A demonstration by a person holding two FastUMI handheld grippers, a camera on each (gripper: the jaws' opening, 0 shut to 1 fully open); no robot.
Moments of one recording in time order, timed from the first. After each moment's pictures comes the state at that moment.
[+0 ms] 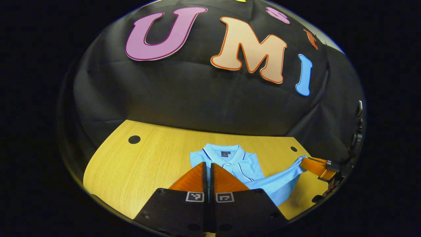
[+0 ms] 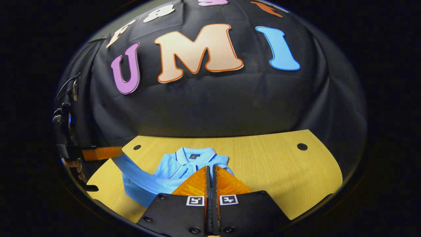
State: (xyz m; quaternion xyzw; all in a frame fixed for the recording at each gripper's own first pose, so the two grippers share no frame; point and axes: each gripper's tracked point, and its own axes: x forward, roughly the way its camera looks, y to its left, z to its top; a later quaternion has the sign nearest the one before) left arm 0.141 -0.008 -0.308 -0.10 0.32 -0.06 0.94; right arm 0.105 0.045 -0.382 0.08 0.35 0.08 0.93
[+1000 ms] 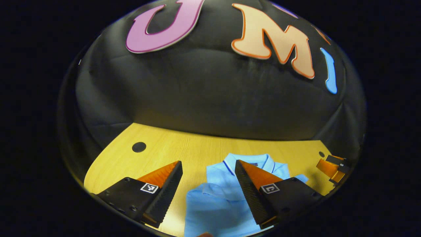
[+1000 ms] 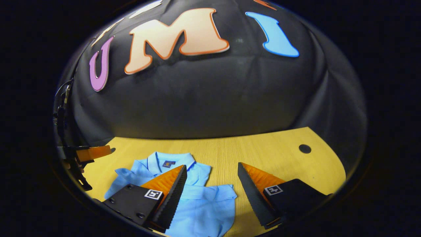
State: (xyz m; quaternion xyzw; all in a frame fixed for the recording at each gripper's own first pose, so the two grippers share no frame) left arm 0.203 0.023 -0.322 -0.07 0.30 0.01 0.95; right arm 0.155 0.016 -0.411 0.07 0.33 0.03 0.94
